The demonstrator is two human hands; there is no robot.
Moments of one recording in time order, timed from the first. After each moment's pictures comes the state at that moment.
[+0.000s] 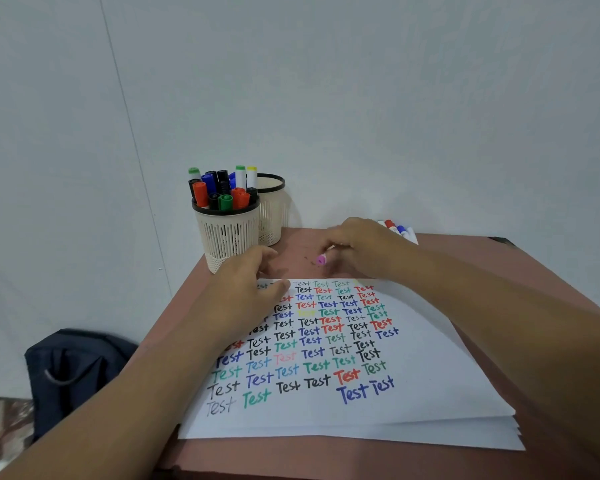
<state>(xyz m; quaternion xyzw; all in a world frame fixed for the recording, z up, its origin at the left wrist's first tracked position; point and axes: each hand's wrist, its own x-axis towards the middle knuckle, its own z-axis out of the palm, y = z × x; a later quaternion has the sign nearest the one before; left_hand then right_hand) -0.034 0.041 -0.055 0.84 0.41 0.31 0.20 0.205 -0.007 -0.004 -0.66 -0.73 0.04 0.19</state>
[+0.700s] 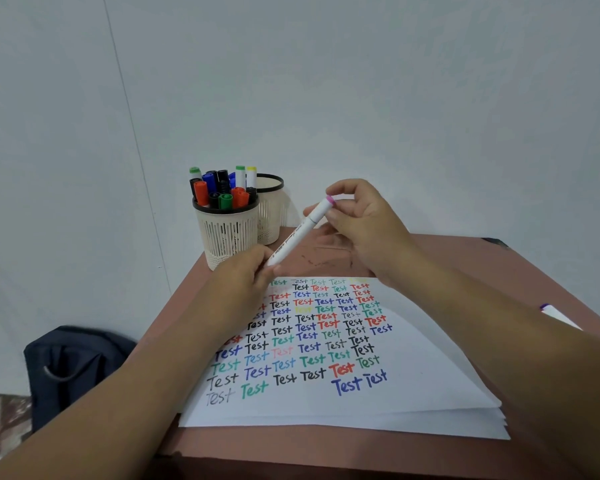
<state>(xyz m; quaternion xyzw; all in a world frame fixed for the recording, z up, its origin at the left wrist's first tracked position) -0.035 0.031 -0.046 0.85 0.38 0.31 0.19 0.164 -0.037 0.014 -0.50 -0.56 0.29 0.59</state>
